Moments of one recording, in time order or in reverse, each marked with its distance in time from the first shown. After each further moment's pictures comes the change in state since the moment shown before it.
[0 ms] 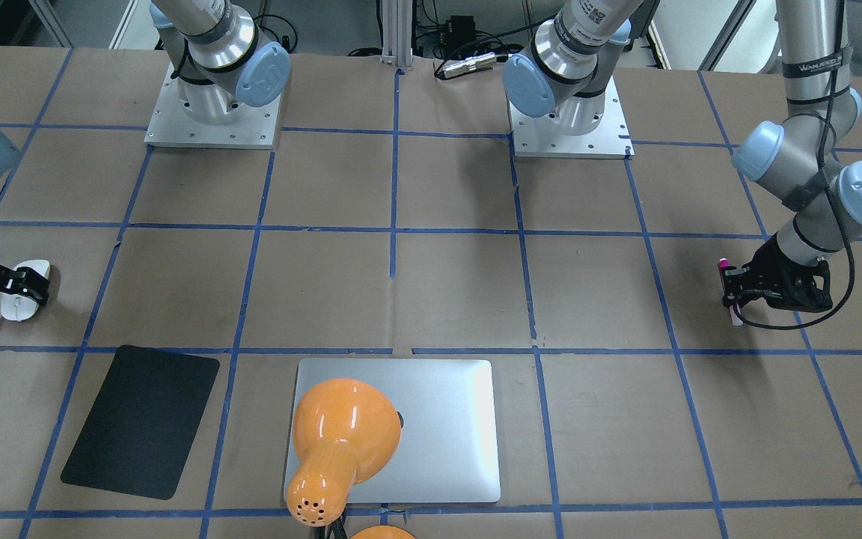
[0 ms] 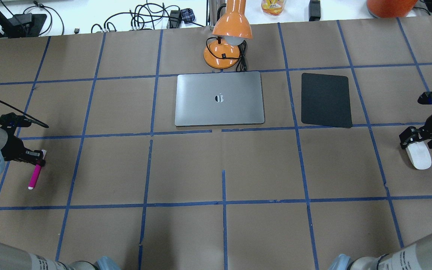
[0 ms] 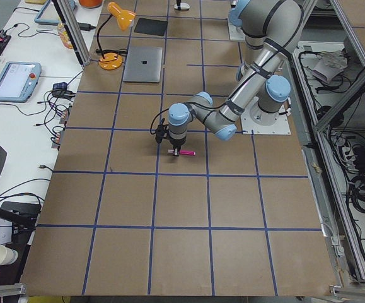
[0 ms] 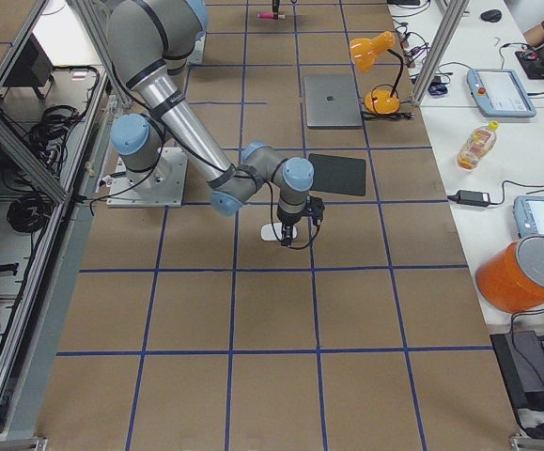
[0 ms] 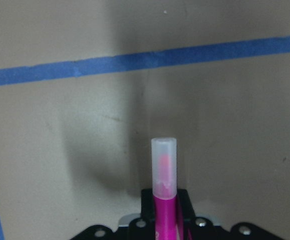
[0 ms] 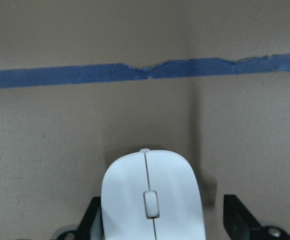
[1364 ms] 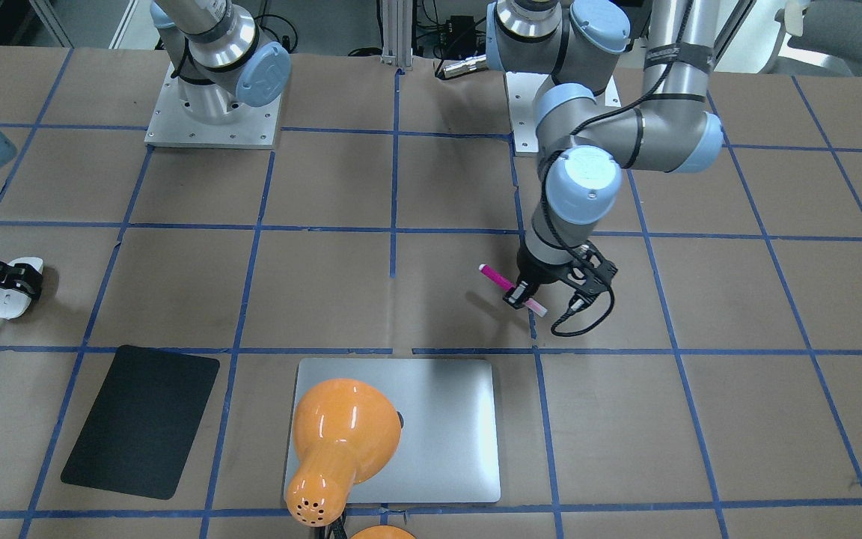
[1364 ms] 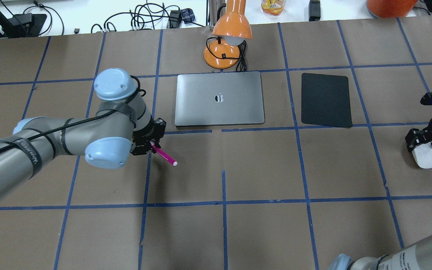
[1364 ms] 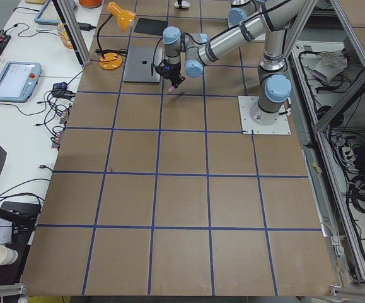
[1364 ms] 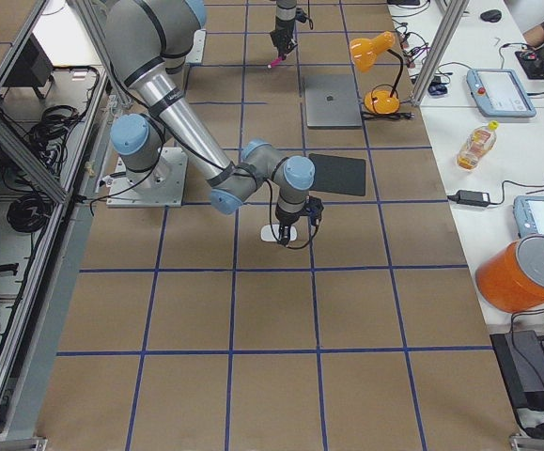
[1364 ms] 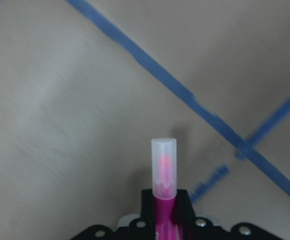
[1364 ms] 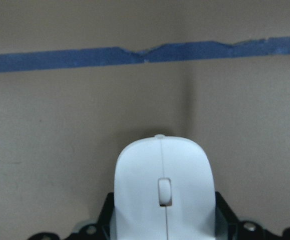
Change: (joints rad) left arm -0.852 0.074 0.055 -0.175 0.015 -1.883; right arm 0.004 -0.017 -0.016 0.039 -0.031 0.010
